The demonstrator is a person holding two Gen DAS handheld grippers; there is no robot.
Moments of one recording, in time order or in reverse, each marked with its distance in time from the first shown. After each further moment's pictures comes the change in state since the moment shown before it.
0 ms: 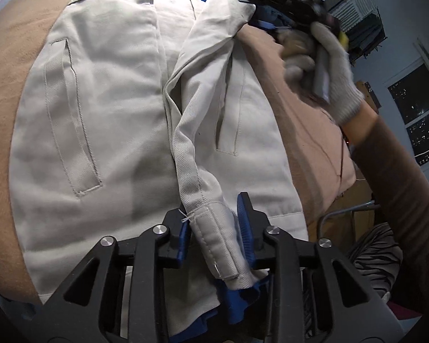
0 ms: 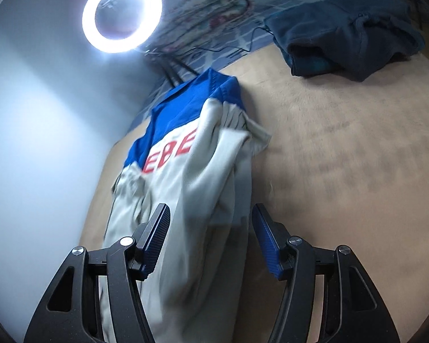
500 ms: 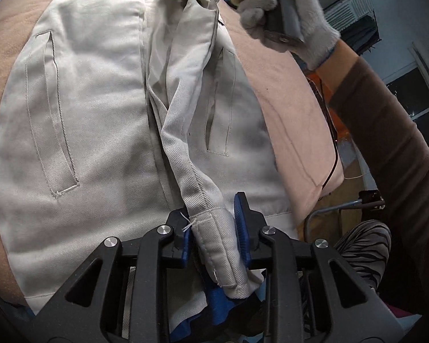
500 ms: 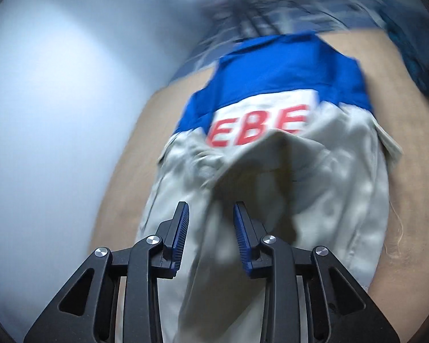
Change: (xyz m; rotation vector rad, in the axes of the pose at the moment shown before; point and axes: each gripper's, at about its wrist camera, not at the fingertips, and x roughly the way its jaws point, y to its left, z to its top) left arm 0.011 -0.005 0.009 -0.016 0.030 -0.057; right arm 0.077 0.115 0.022 -0.254 0.265 0.130
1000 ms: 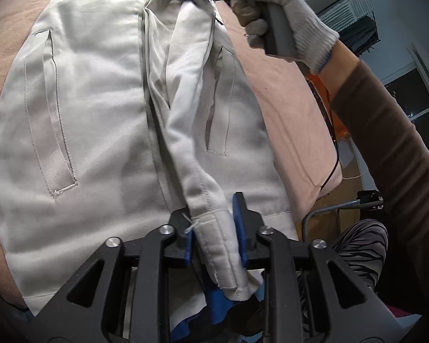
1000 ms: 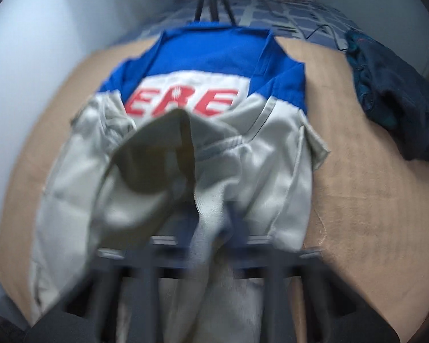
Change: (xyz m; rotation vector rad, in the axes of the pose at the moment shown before) left arm 0.002 0.006 0.000 -0.002 0.001 -0.014; right arm 0.015 -0.014 -0.011 -0.129 0.101 -0.466
